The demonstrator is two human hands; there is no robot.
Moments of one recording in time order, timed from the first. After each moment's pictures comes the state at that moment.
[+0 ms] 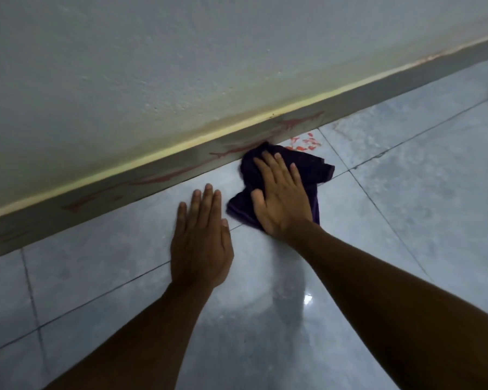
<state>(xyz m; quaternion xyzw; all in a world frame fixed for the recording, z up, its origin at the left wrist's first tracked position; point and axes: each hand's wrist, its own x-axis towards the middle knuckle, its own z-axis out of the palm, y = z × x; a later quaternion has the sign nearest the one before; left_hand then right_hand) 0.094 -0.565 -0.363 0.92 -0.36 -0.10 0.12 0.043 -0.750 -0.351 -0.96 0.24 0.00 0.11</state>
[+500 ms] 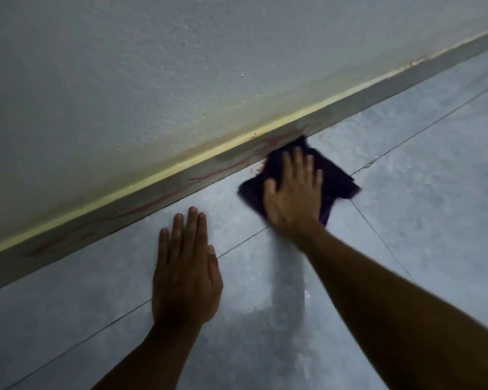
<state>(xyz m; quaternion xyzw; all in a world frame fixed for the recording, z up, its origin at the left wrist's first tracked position) 0.092 -0.567 -0.375 0.92 -0.37 -0.03 0.11 0.059 -0.801 -0.344 -0.89 0.44 0.00 0.11</state>
